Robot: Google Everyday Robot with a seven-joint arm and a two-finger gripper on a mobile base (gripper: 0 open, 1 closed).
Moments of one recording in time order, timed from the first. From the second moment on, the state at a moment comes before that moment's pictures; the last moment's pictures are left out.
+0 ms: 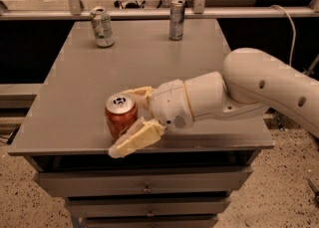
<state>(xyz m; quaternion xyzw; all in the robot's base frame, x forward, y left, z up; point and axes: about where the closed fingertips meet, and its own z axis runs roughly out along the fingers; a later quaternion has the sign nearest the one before) 0.421 0.069 0.880 -0.58 0.58 0.40 0.40</state>
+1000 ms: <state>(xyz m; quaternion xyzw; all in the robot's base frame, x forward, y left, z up) 0.468 0.025 0.916 -0.55 0.60 0.35 0.46</state>
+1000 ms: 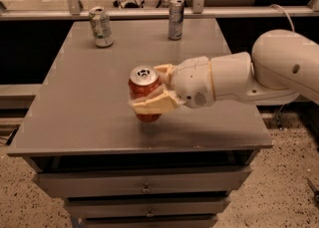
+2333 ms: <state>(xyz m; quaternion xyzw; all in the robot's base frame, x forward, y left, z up) 0.623 0.059 0.944 -0.55 0.57 0.29 0.54</state>
